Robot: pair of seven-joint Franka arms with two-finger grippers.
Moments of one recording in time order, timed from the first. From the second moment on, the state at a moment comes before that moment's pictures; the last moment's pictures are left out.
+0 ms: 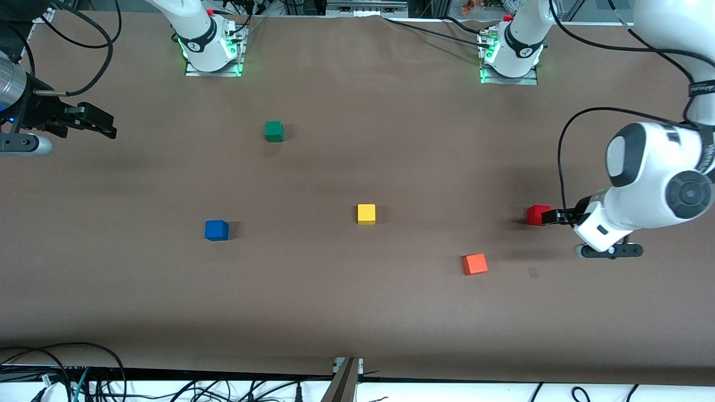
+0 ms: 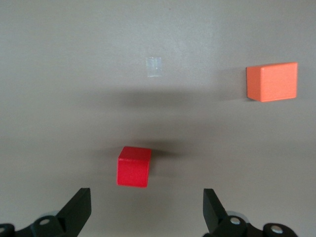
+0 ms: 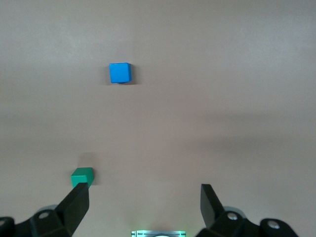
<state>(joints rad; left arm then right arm) 0.05 0.45 -0.09 -1.66 0.04 1.96 -0.08 0.24 0.07 -0.20 -1.53 0.00 1.49 0.05</state>
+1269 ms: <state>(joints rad) 0.12 0.45 -0.09 -2.07 0.08 2.48 0.10 0.30 0.38 -0.19 -1.75 0.12 2.04 -0.01</state>
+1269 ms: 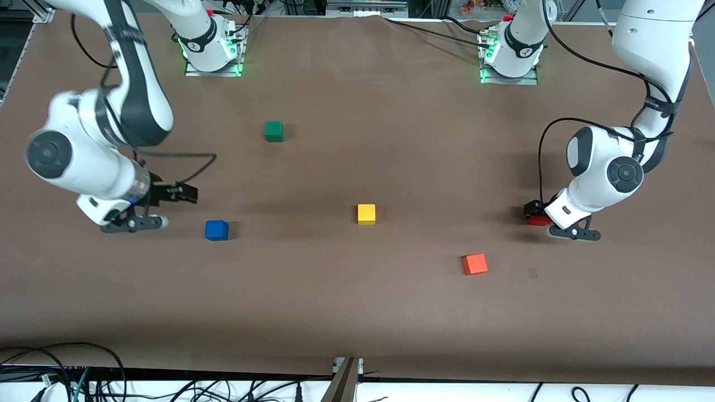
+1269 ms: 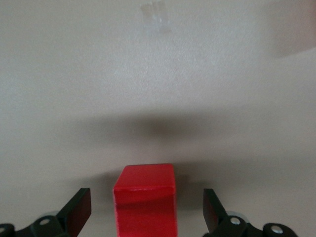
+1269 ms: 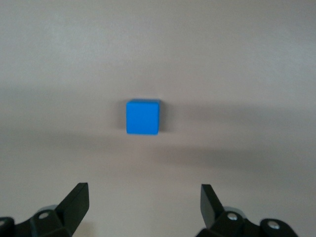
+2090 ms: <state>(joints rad) 0.12 0.46 -0.10 -2.05 0.08 2.49 0.13 0.30 0.56 -0.14 -1.86 0.13 2.42 -0.01</state>
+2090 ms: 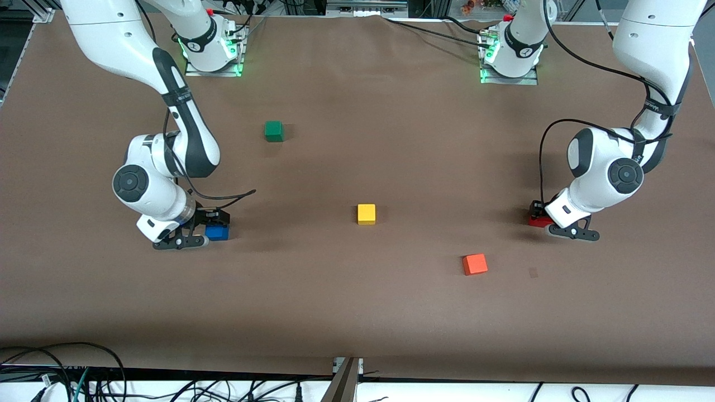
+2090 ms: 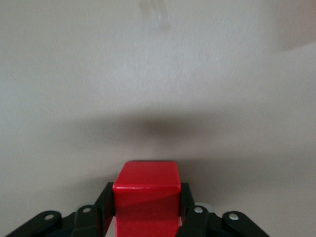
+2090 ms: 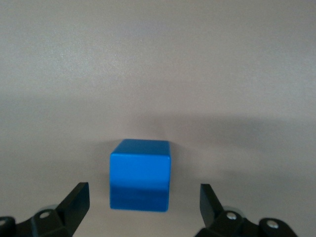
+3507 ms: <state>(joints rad) -0.47 0.74 -0.23 -1.38 0.08 2.14 -0.56 0.30 0.54 -0.14 -1.58 0.13 2.06 -0.01</state>
